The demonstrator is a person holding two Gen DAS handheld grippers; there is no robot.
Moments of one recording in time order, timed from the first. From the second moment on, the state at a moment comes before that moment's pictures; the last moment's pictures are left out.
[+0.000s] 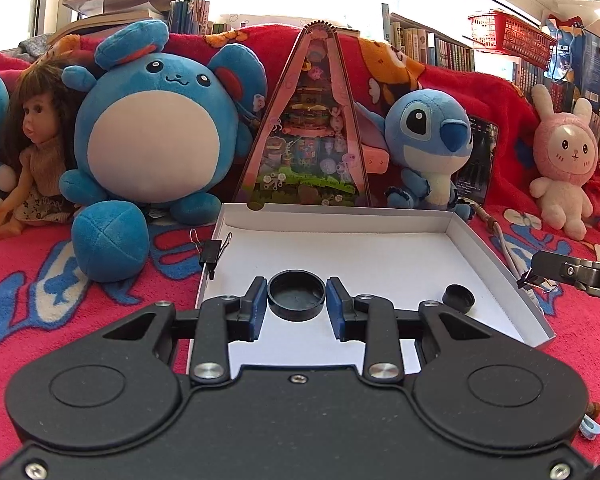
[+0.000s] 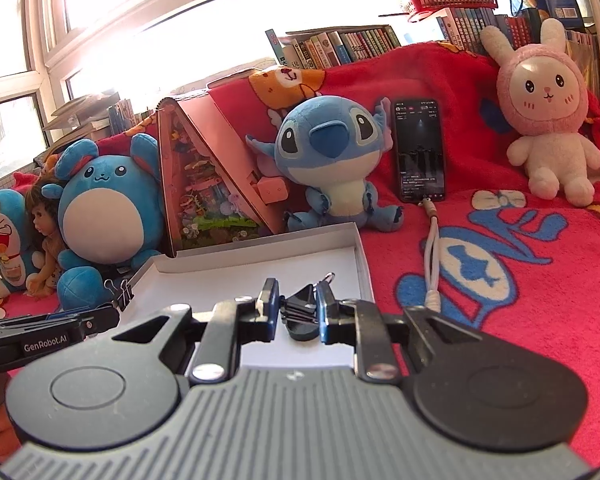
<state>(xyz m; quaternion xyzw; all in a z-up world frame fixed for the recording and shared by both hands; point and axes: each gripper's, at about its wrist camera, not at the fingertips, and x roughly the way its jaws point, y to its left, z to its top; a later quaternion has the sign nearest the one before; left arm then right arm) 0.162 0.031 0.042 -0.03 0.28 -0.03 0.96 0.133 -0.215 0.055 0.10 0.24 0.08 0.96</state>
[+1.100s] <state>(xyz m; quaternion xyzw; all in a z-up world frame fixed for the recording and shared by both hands) 0.216 0.026 0.011 -0.03 0.34 -0.03 0.94 0.213 -0.180 0.025 0.13 0.35 0.12 0.92</state>
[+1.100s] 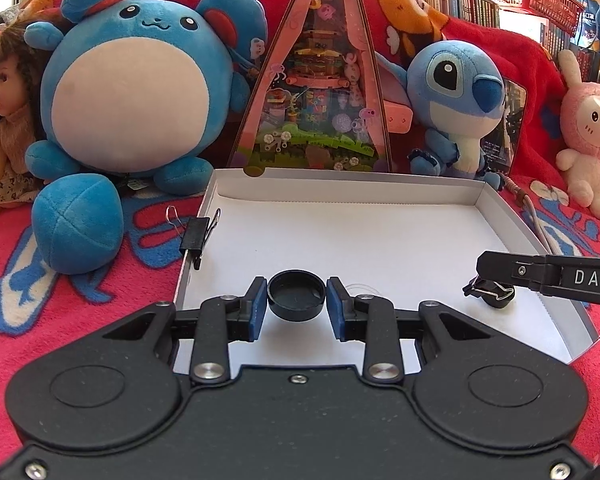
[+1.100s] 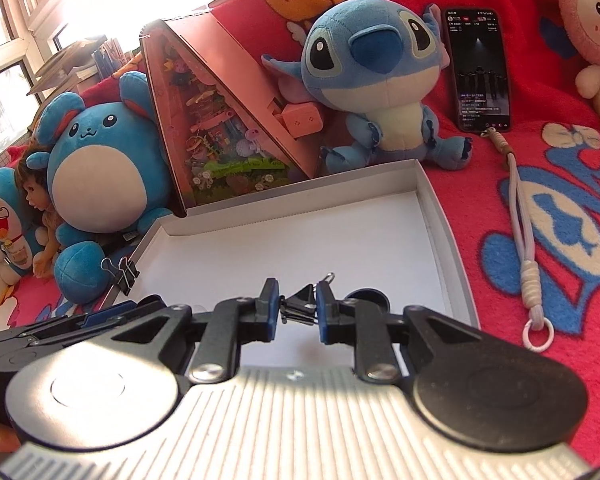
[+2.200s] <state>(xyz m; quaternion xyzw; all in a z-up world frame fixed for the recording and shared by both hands) 0.223 0.022 -0.003 -0.02 0.35 -0.03 0.94 0.216 -0.177 0.014 0.12 0.36 0.11 0.92</state>
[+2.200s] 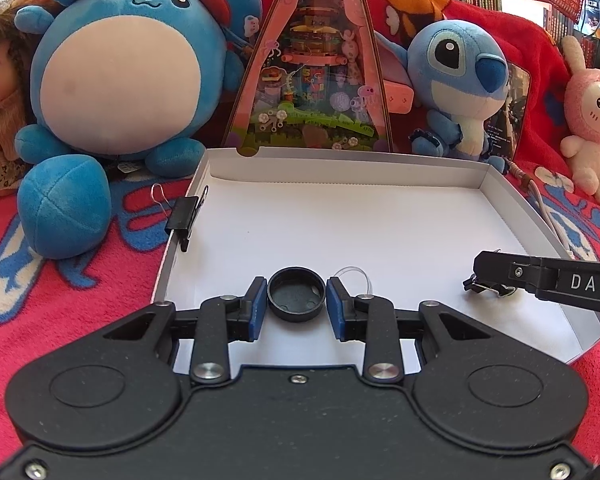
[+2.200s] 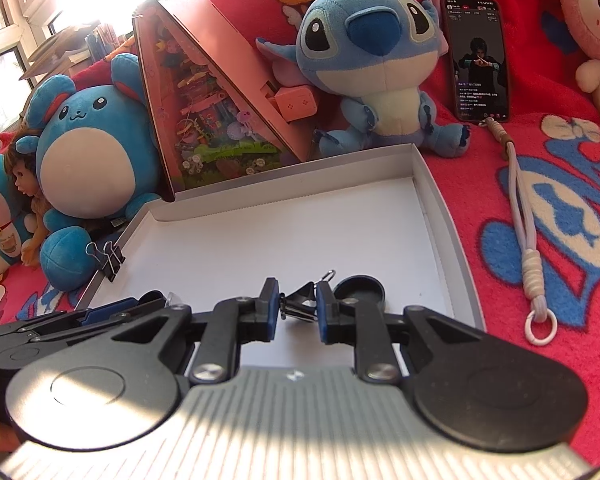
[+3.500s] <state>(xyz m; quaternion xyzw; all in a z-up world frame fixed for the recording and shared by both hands) 0.165 0.022 0.032 -0.03 0.30 -0.05 0.95 0.168 -0.185 0.047 0.07 0.29 0.13 0.95</state>
